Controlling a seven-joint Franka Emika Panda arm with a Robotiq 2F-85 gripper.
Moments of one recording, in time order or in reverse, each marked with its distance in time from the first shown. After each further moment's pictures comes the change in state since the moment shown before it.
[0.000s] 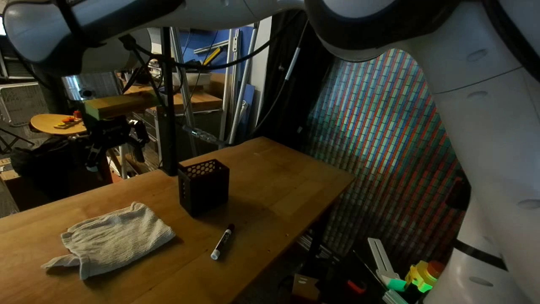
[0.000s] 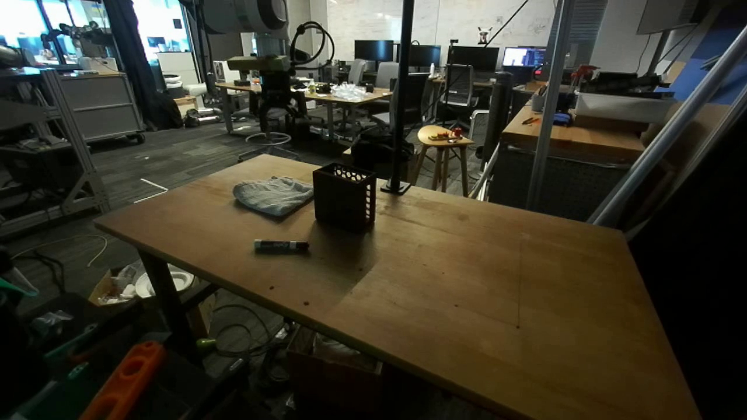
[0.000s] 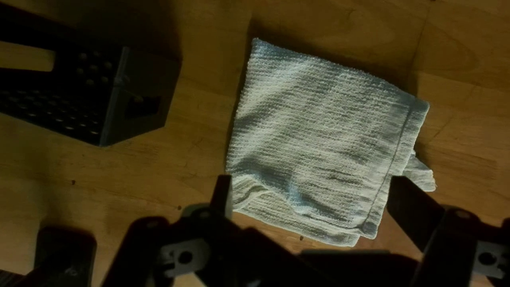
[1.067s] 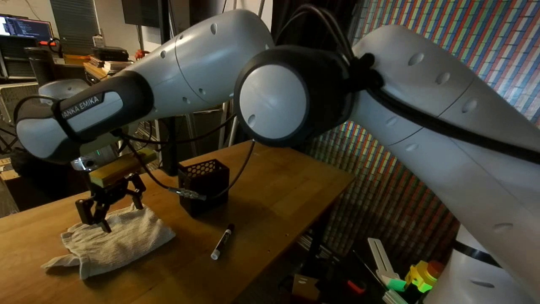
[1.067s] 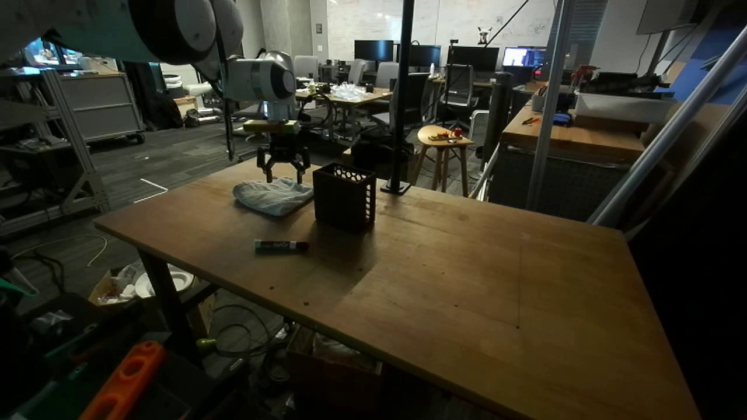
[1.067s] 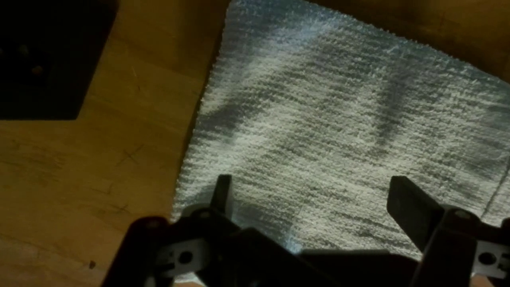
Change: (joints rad) arm 0.058 0.373 -0.046 0.274 -0.001 0.003 -0.070
